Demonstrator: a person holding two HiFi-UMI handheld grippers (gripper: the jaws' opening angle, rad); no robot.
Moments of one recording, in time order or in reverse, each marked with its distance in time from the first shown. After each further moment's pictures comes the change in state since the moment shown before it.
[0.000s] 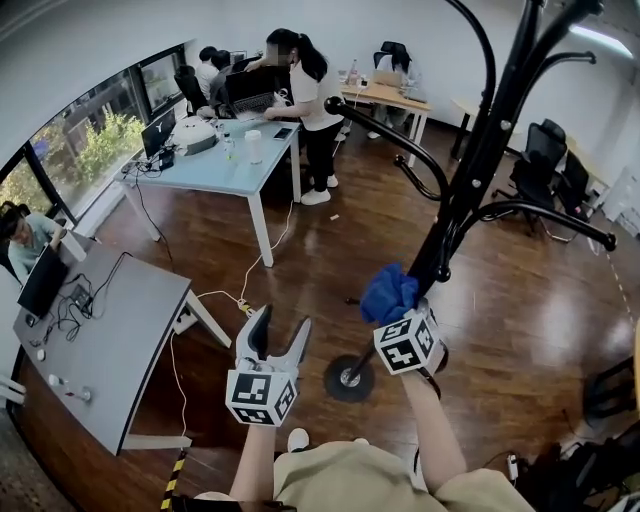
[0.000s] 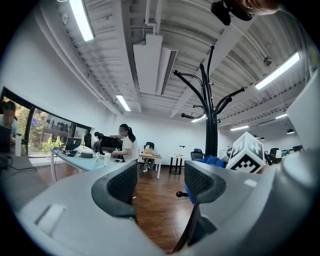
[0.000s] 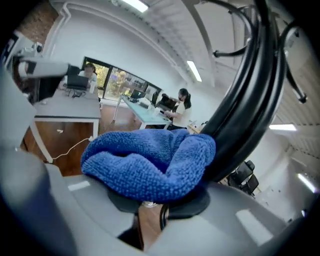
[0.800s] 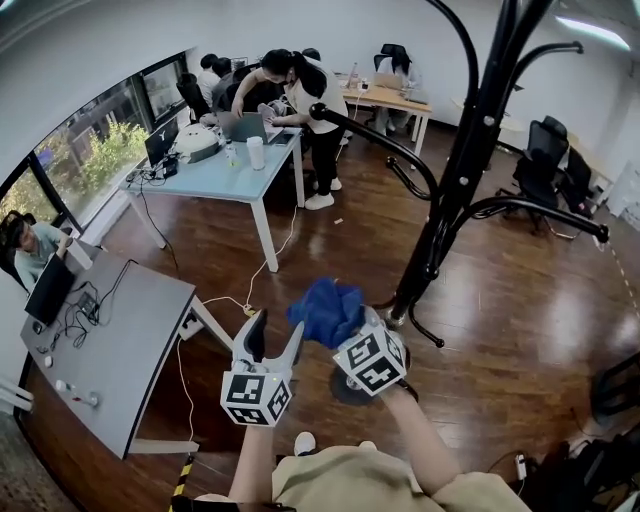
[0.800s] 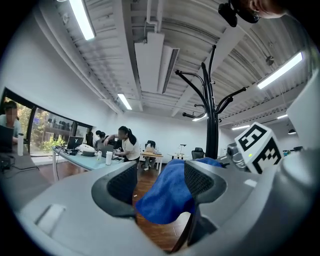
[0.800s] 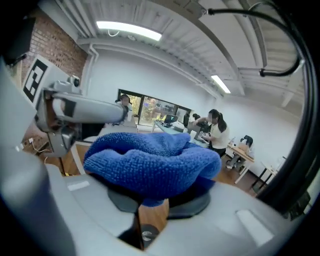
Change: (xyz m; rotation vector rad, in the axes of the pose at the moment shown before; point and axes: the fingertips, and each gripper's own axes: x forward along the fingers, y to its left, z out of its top) left arm -0.004 0.013 -0.003 -0.010 0.018 0.014; right arm -0.032 0.121 0.085 -0.023 -0.302 0.420
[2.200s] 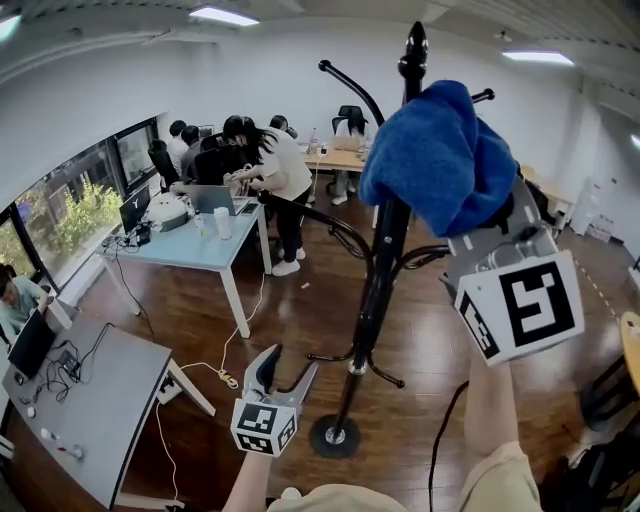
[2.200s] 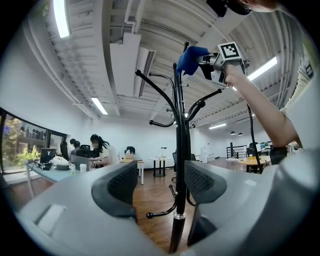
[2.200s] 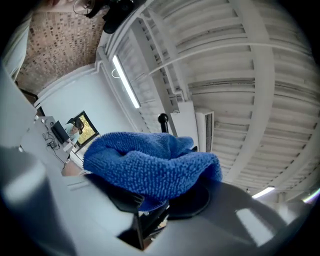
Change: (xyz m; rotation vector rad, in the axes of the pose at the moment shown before) left arm 0.039 -0.102 0.039 0.125 -0.040 -0.239; right arm -0.381 -0.170 0.312 -0.360 -0.697 -0.695
